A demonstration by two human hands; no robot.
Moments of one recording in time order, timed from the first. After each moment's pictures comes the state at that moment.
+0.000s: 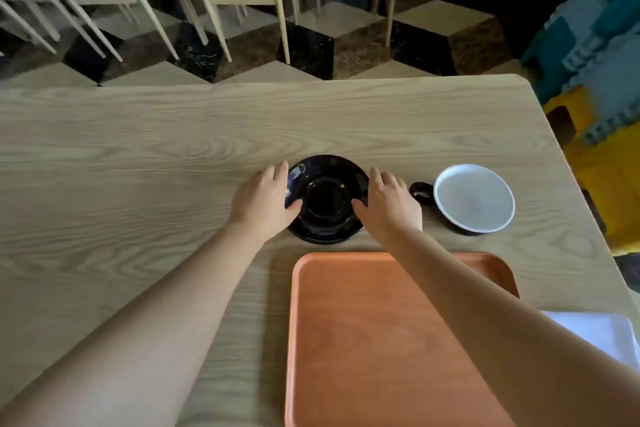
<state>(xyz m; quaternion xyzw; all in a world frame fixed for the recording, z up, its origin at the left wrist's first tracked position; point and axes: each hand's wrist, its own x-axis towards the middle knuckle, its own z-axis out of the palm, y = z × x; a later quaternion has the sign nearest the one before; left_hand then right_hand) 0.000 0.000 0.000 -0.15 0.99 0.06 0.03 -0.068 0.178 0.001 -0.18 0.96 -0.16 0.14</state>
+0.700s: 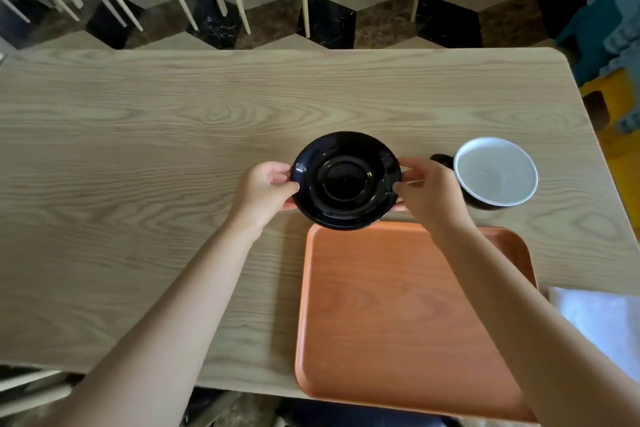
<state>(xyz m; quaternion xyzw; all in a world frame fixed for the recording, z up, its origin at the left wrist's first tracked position) 0.048 0.013 0.023 -0.38 0.70 0.60 -0.02 -0.048 0.212 0.018 -0.06 0.87 -0.46 0.18</state>
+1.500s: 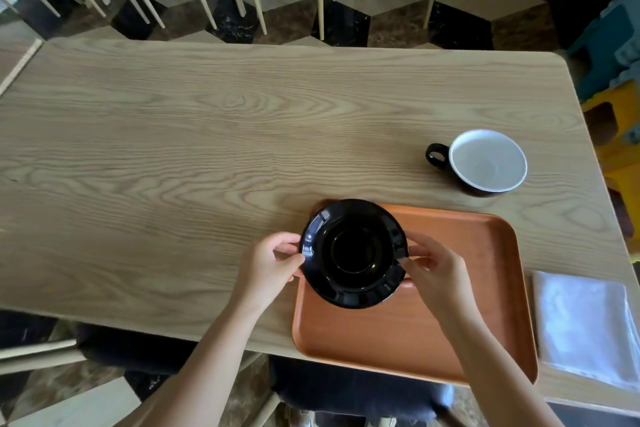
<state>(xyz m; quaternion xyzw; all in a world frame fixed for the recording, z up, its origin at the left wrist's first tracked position) 0.160 0.078 0.007 -0.40 0.75 0.52 0.03 0.055 0.286 -0.010 0.00 0.81 -0.53 0.25</state>
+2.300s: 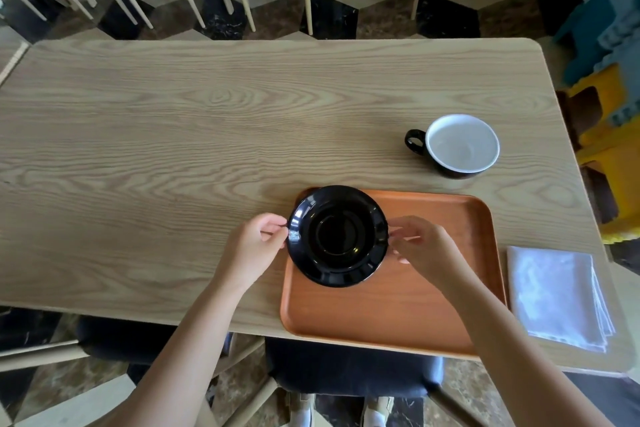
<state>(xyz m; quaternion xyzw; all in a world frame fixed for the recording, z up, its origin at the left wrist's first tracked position) 0.153 0.077 0.019 -0.37 0.81 0.45 0.04 0.037 0.301 0.009 -0.09 0.84 -0.44 0.31</state>
